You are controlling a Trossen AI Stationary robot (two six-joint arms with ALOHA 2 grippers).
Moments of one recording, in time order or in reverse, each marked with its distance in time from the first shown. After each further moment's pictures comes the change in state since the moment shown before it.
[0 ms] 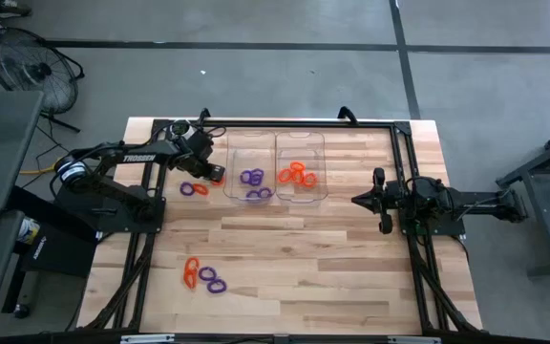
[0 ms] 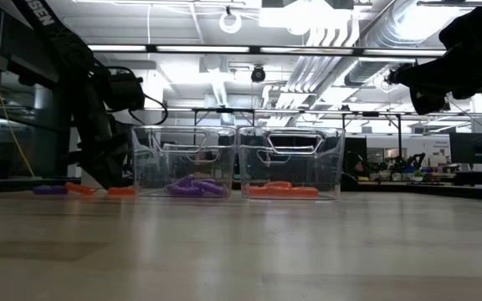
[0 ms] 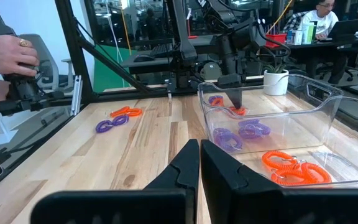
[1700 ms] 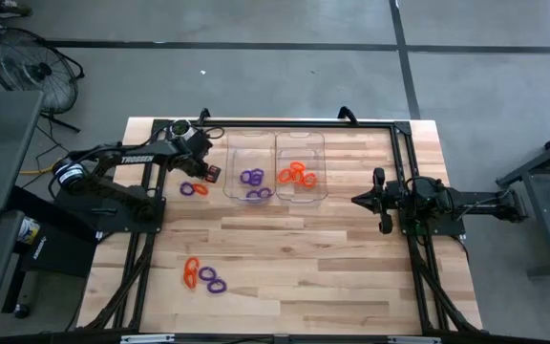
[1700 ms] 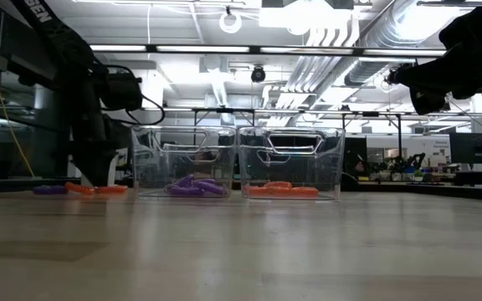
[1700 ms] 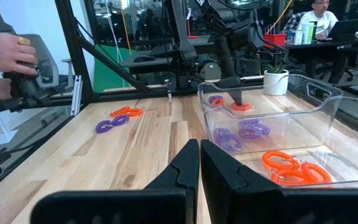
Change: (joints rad) left arm -0.005 -0.034 -0.012 -0.093 -0.144 0.035; right arm 0.000 0.000 0.000 0.000 0.000 0.000
